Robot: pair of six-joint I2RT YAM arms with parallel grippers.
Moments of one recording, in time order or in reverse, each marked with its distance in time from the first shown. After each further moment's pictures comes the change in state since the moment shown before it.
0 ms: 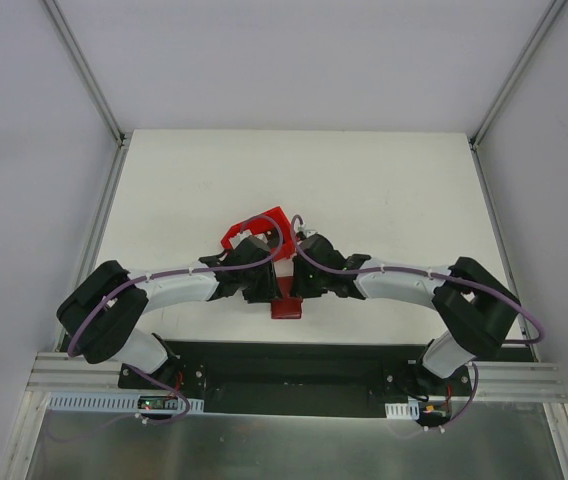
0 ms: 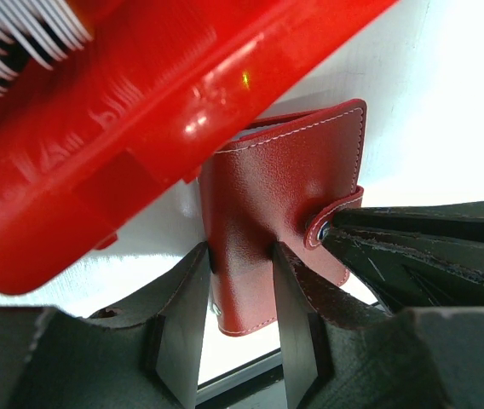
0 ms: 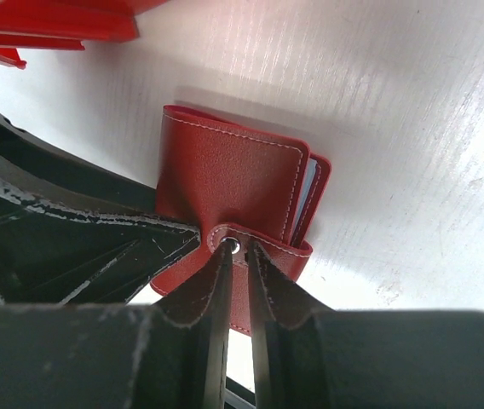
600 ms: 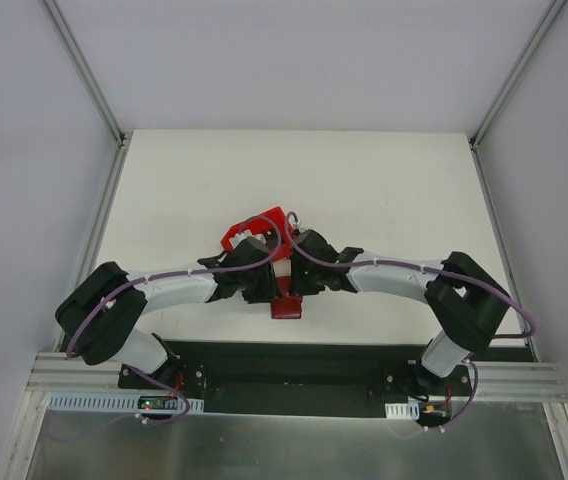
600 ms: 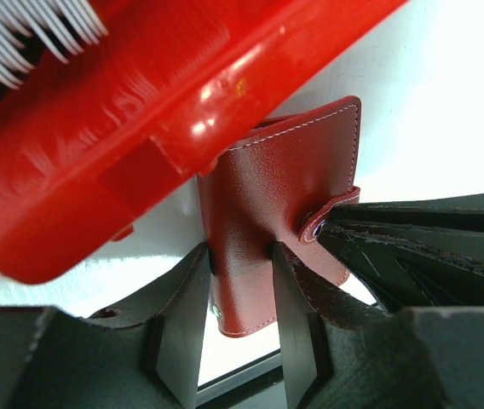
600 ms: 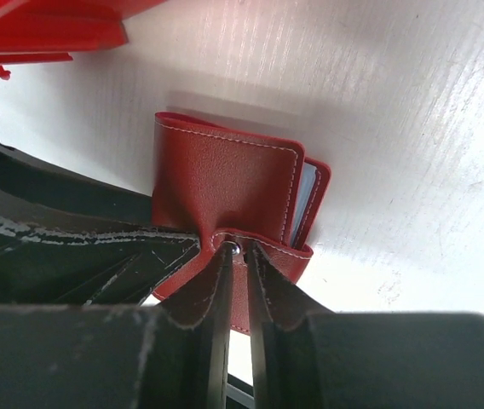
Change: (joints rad) left arm 0.000 -0.006 -0.013 0.015 -0.001 -0.014; right arm 0.003 0.050 0.077 -0.089 0.011 0.003
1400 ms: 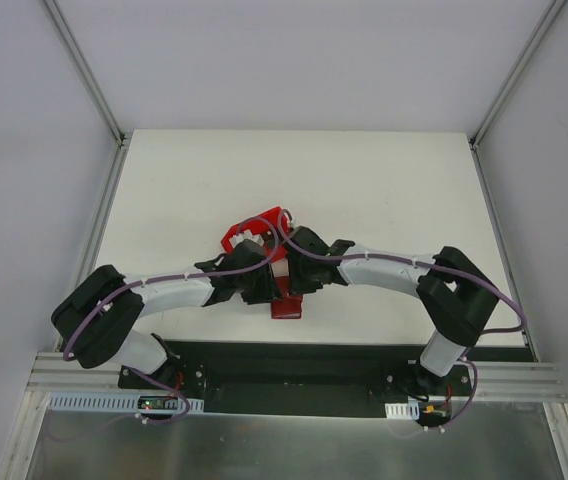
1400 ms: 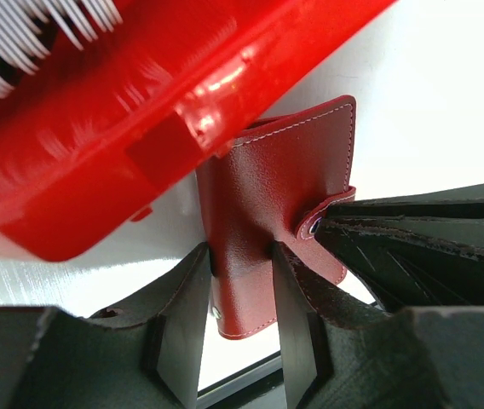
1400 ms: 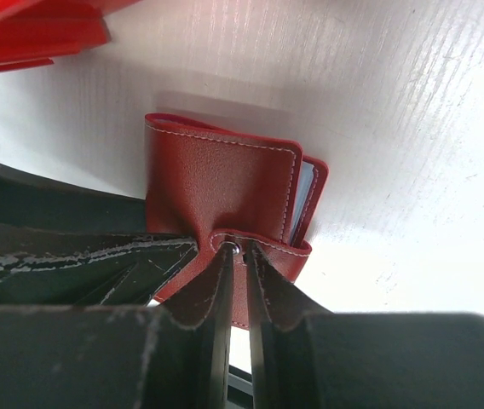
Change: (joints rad) left arm 0.000 -0.028 -0.050 0.068 0.000 -0.018; right arm 0.006 0.066 0.117 -0.152 0.021 0.002
